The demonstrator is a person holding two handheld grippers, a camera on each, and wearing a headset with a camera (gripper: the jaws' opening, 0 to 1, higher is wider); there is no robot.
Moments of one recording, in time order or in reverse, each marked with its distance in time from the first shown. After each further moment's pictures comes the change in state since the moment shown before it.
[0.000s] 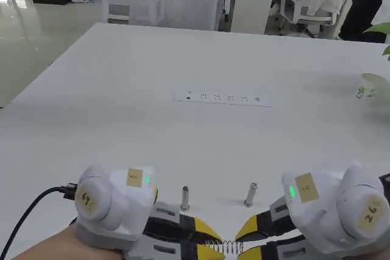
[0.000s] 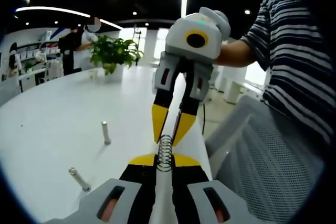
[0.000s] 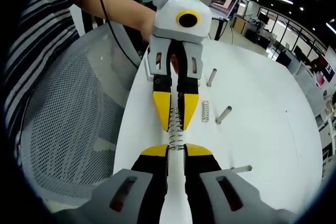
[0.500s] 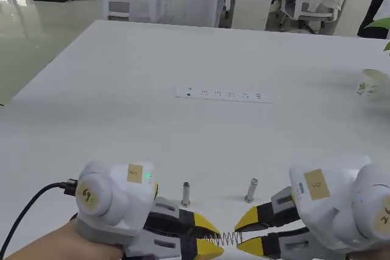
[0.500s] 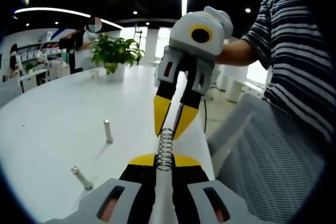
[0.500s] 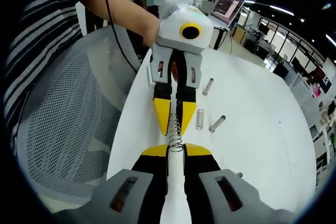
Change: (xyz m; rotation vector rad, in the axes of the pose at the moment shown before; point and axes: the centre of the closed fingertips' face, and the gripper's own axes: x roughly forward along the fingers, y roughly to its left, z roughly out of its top) left arm -0.002 0.004 -0.002 0.003 0.002 0.017; right arm -0.010 -0.005 0.012 -0.072 -0.066 -0.047
